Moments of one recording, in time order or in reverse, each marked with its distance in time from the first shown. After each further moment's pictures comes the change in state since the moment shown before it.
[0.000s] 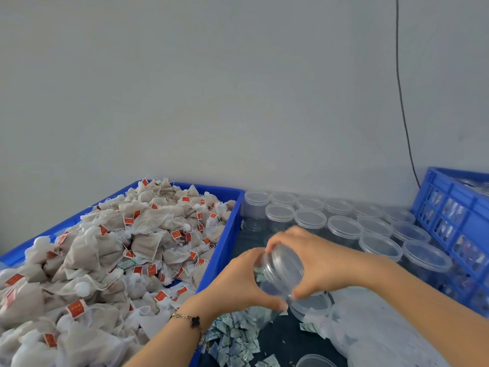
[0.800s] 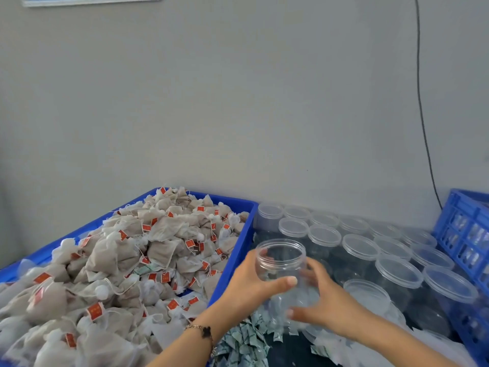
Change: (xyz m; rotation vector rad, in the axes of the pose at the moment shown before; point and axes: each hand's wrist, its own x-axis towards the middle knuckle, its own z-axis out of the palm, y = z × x) left_hand 0.001 0.007 0.001 -0.401 0.204 -0.052; right_hand -0.002 0.024 0.060 0.533 0.215 0.128
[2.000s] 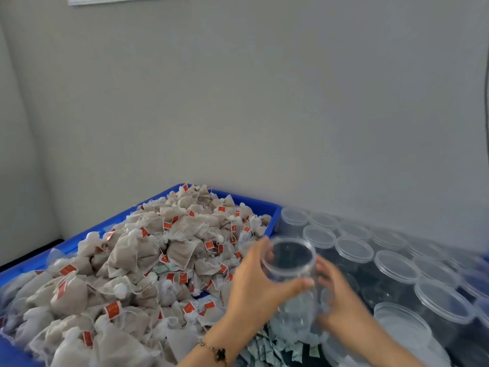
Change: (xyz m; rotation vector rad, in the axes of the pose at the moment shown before) left_hand 0.002 0.016 -0.010 0.090 0.366 0.088; right_hand 0.027 -0.028 0.009 0.166 0.060 0.023
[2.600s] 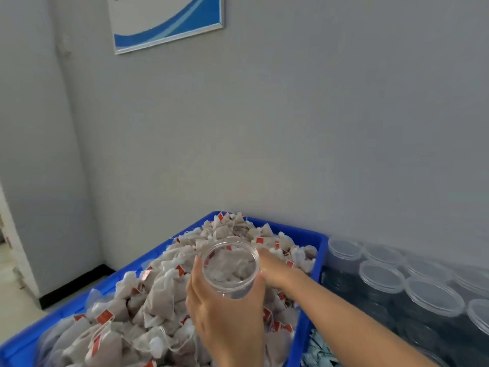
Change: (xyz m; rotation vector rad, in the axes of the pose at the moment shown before) left_hand 0.028 -0.004 -0.068 0.156 0.931 -0.181; right_hand 0.243 -0.046 0.148 -0.434 -0.276 -0.263
